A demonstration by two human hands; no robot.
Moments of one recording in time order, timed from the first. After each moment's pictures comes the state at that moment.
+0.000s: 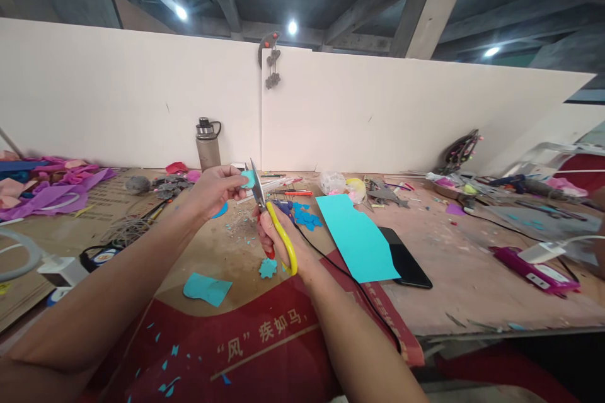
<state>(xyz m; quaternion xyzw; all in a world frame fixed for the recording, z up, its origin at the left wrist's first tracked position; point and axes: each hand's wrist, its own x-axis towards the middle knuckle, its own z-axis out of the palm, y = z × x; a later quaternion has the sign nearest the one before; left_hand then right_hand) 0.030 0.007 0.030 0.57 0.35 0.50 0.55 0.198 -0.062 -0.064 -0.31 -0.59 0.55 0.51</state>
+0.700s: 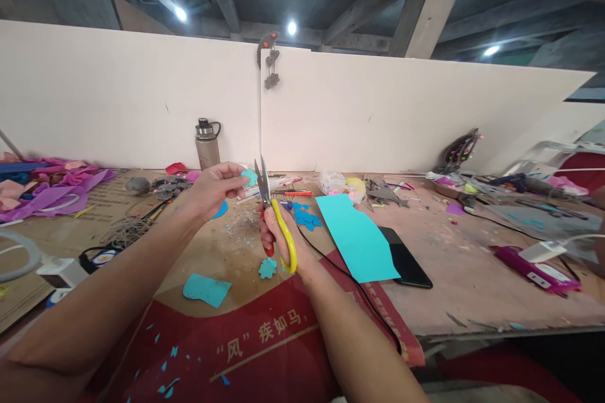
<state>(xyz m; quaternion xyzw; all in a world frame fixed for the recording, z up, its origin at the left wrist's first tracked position) 0.024 0.013 0.020 0.58 0.31 0.53 0.54 0.194 -0.062 -0.061 -0.32 -0.53 0.55 0.56</state>
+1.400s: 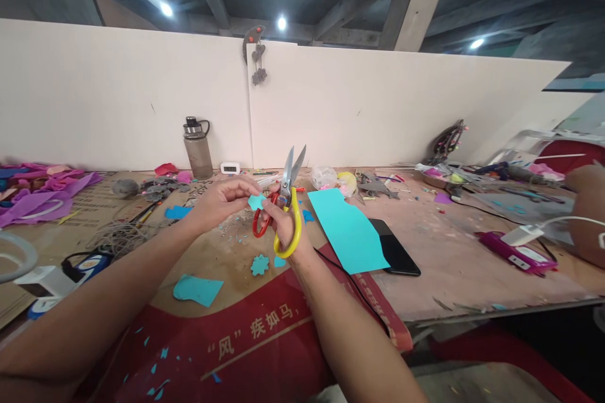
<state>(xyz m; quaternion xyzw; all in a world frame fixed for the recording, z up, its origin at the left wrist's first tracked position) 0.040 0.001 0.000 0.73 0.22 0.44 0.46 0.203 -0.043 -0.051 -0.28 -0.44 0.51 0.68</state>
